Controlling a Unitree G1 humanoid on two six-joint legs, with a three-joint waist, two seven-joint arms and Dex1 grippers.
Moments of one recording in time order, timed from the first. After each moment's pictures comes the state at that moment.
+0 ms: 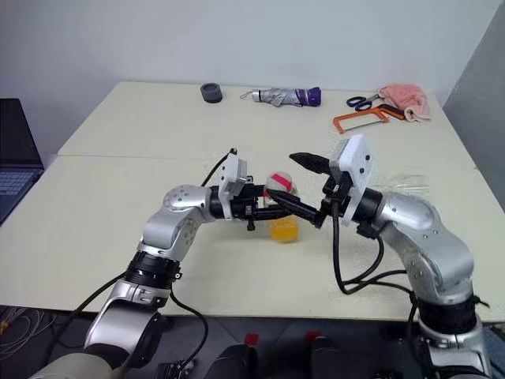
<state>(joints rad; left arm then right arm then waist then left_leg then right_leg) -0.72 0.30 -0.14 0.27 -0.35 0.21 -1.21 -0.46 -0.47 -0.02 -0.63 0.62 0.72 0.61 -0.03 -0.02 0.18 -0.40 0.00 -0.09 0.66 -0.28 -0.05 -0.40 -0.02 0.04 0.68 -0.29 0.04</state>
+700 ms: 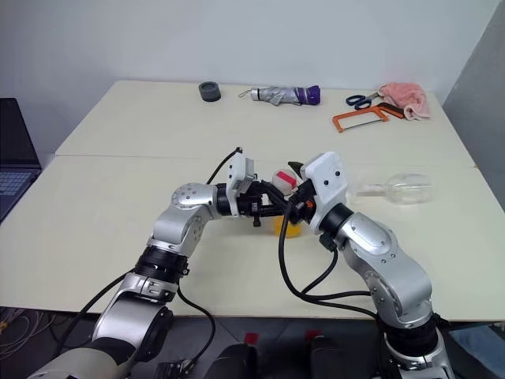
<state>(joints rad) -0.76 0.27 -0.14 0.37 -0.31 0.13 -1.21 -0.41 -0.29 0.14 -0.64 0.40 0.75 0.28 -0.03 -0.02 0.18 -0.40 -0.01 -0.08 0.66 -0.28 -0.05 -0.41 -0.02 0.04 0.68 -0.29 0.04</state>
